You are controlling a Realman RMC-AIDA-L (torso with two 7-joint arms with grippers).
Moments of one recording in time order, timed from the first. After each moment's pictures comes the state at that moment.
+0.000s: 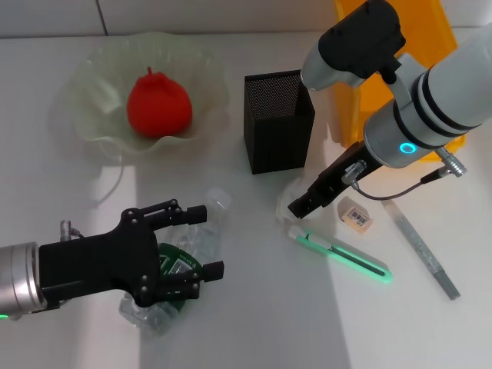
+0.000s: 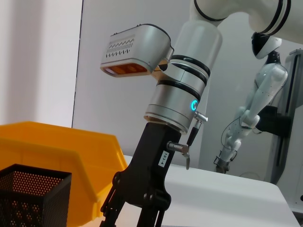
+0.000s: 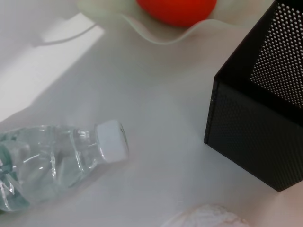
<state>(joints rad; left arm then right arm) -0.35 -2.07 0.87 0.48 1.79 1.73 -0.95 0.69 2.09 -1.62 -1.19 -2.51 -1.33 2.74</state>
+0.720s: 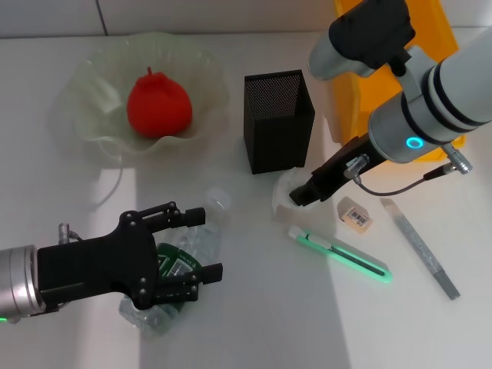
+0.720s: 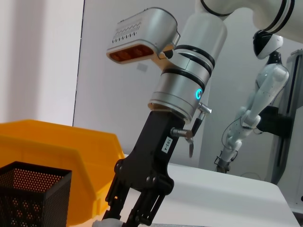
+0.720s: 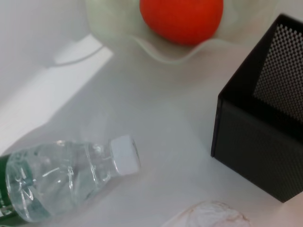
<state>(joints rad) -0.34 -2.07 0.87 0.48 1.79 1.73 -0.95 0.66 2.08 -1.60 -1.26 -2.47 -1.35 2.73</state>
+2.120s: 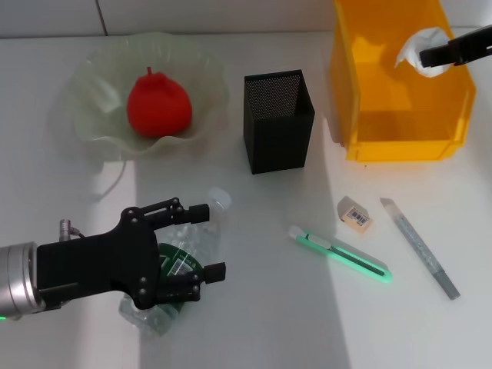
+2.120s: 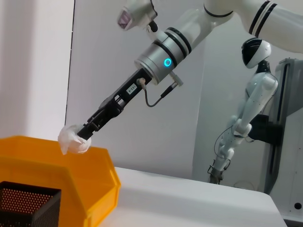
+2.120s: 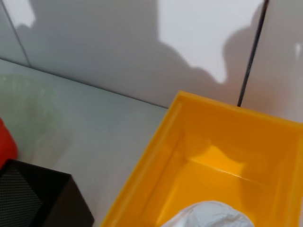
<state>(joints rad) -0.35 -2.07 0.87 0.48 1.78 1.77 -0.93 0.60 2.07 -1.03 -1.44 -2.61 -1.39 2.59</state>
